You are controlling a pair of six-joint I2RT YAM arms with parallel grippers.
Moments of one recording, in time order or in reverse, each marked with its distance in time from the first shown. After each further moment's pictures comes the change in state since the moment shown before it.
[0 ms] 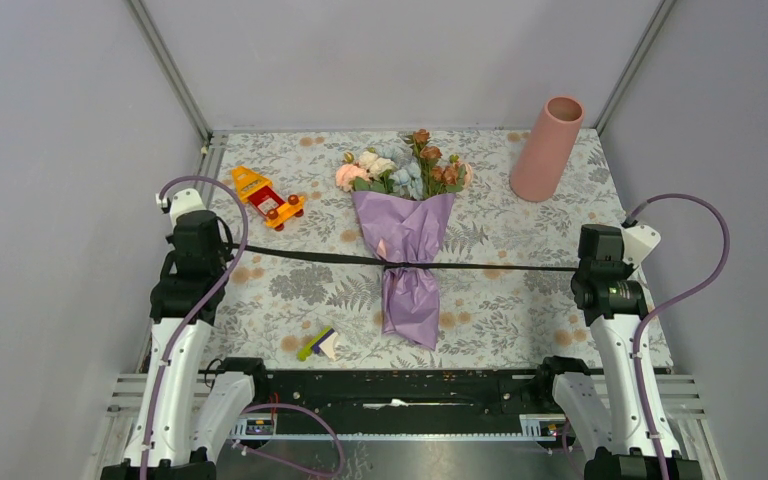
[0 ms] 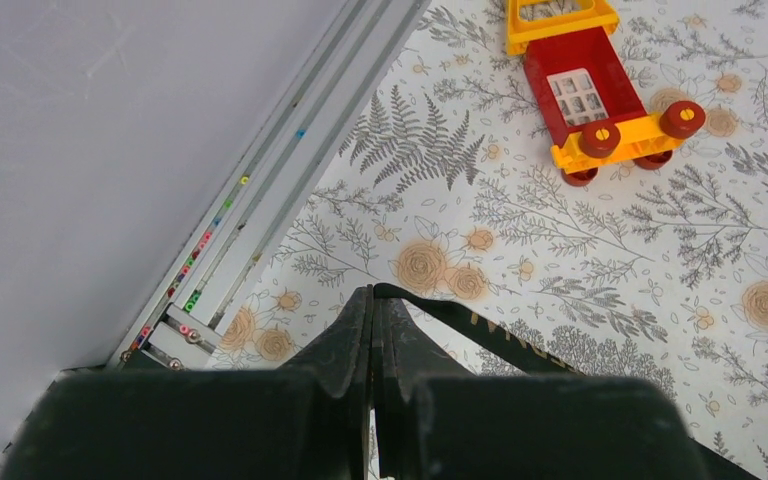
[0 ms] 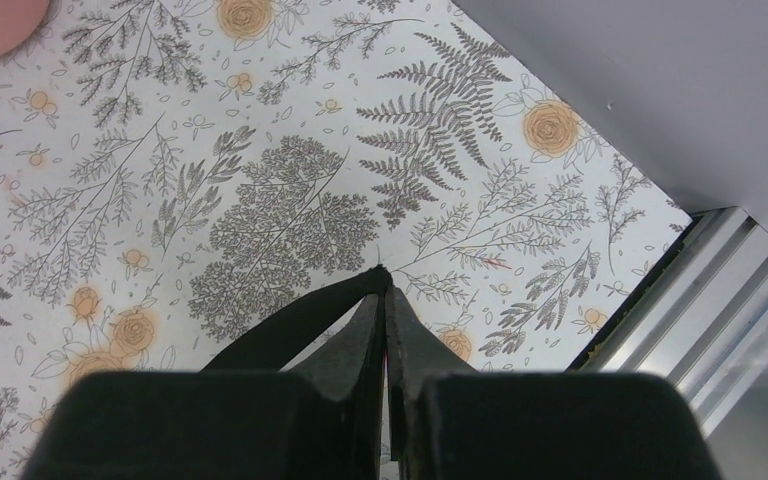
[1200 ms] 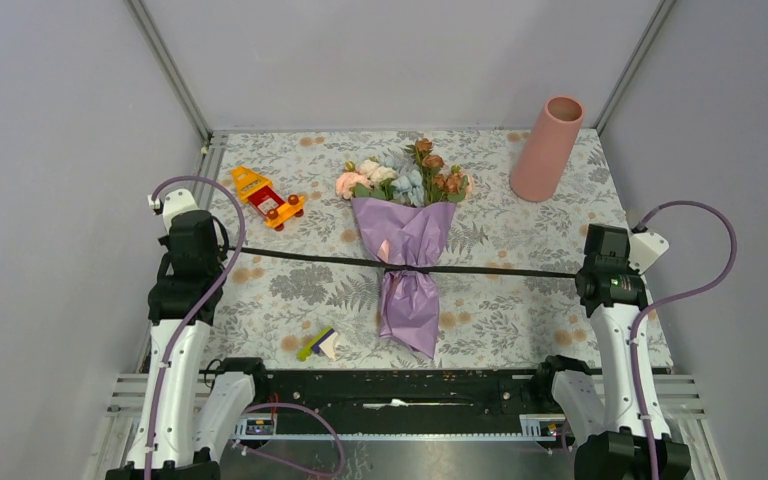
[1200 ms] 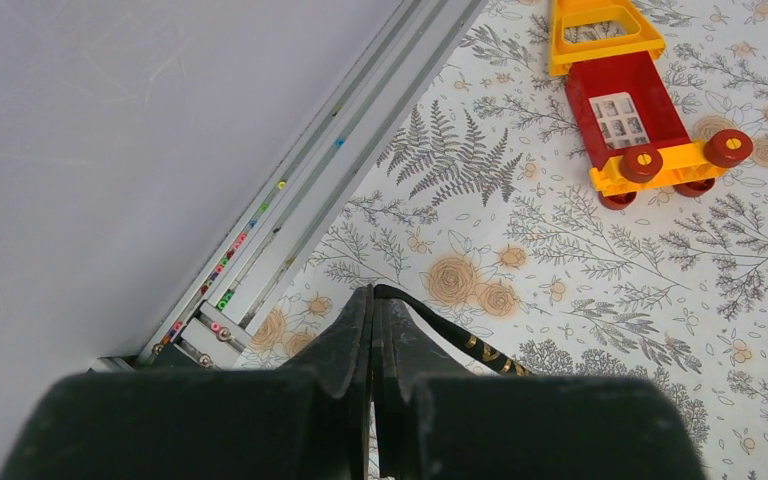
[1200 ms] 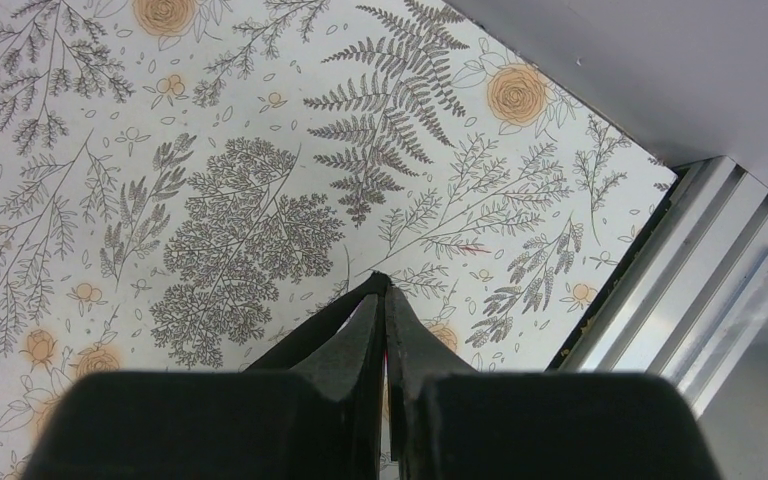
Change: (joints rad) left arm 0.032 -0.005 0.011 0.005 -0.059 0.019; right arm -0.097 0.061 -0.019 0.006 0.006 0.048
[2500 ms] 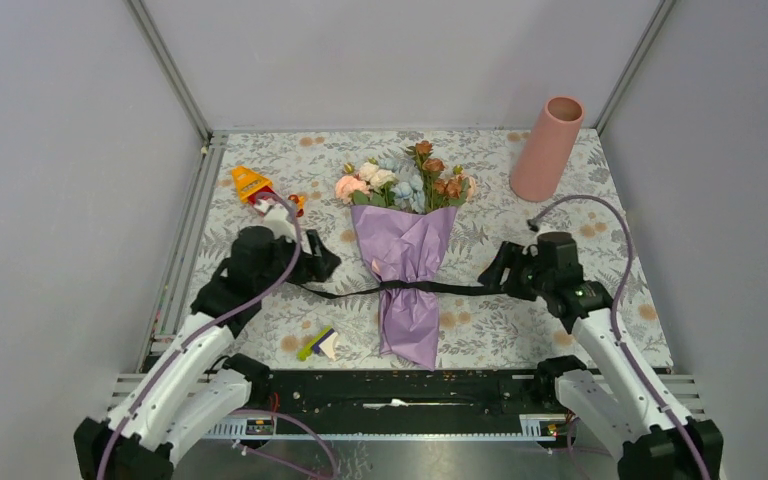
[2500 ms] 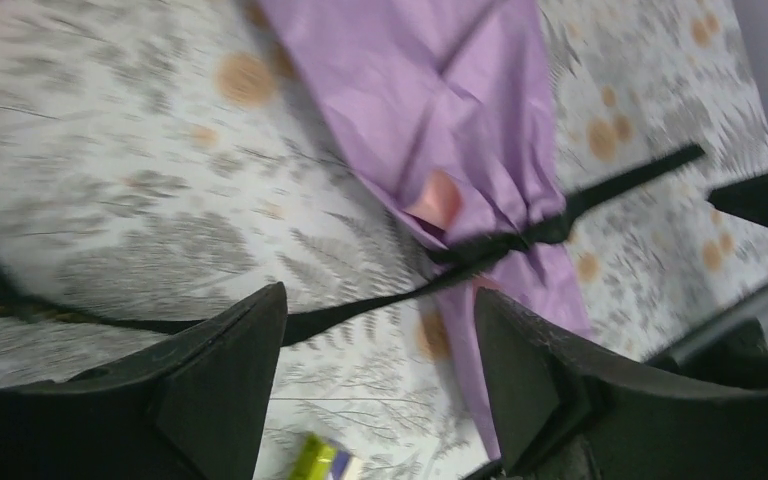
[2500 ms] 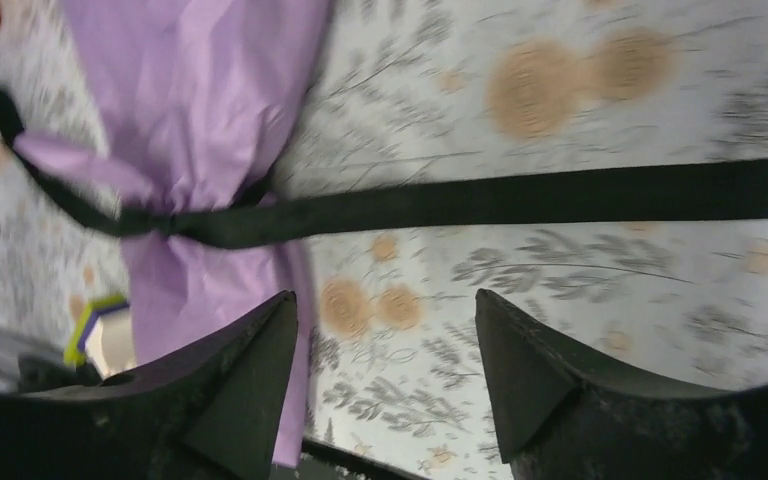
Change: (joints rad) left arm -0.360 -0.005 -0.233 0.301 0.719 -0.198; right arm 0.308 -0.014 -0.159 0.243 -0.837 -0.044
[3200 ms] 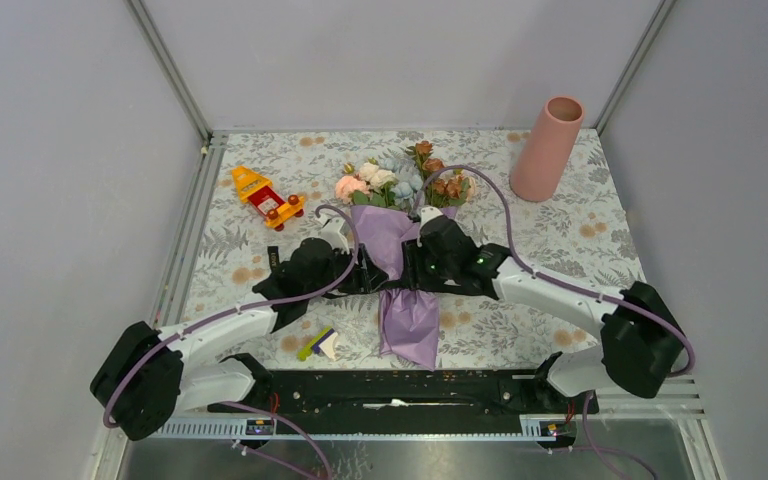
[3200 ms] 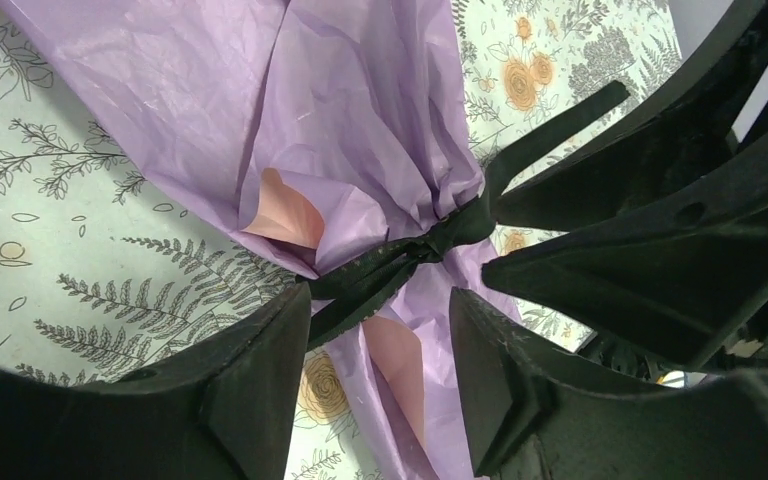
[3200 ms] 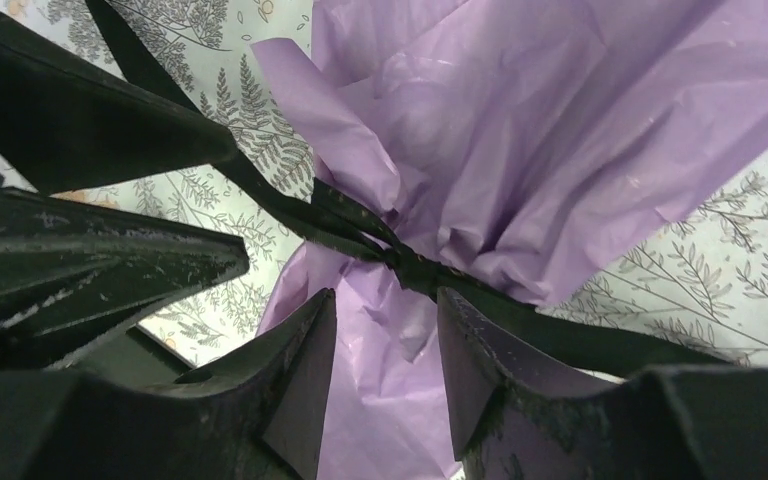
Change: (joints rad) left arm -0.349 0.389 -0.175 0.576 -0.015 -0.226; right arm 0.678 0.571 0.321 0.237 0.219 -0.014
